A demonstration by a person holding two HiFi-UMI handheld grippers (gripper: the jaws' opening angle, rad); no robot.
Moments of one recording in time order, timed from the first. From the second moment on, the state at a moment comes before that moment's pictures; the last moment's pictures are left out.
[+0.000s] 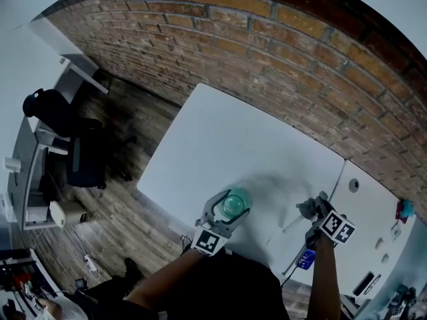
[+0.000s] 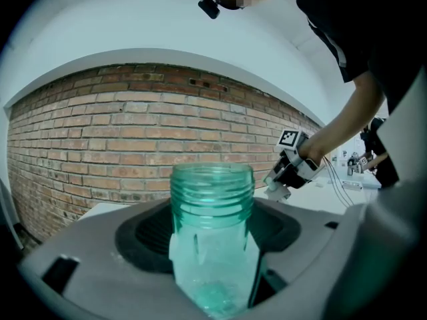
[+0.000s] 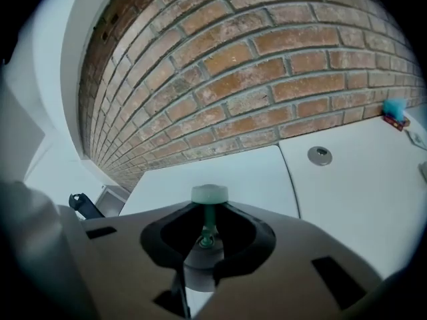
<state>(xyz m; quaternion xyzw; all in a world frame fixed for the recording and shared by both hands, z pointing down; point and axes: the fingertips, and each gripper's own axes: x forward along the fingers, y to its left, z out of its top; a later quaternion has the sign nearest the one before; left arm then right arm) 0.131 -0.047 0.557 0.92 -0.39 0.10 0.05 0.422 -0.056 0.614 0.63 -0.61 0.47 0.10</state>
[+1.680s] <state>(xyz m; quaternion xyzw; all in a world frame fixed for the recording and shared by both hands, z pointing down) 0.139 -0.042 0.565 0.93 -0.34 0.12 -0.01 0.363 -0.053 0.461 0.60 -0.76 0.22 0.10</state>
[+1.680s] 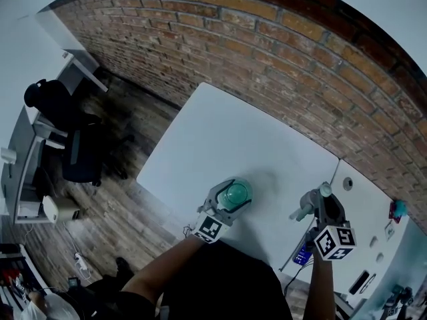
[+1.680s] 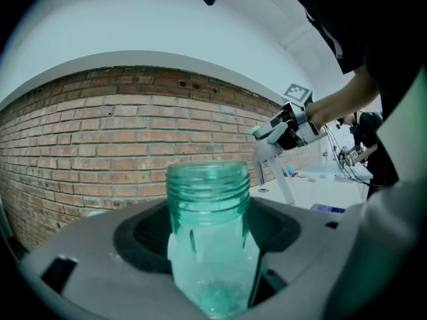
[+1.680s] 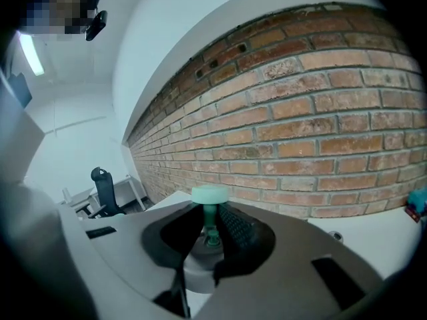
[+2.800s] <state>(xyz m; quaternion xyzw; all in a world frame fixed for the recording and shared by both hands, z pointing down) 0.145 -0.027 0.574 0.96 -0.24 0.13 0.00 0.309 -0.022 0.399 0.68 -0.71 0.15 0.06</state>
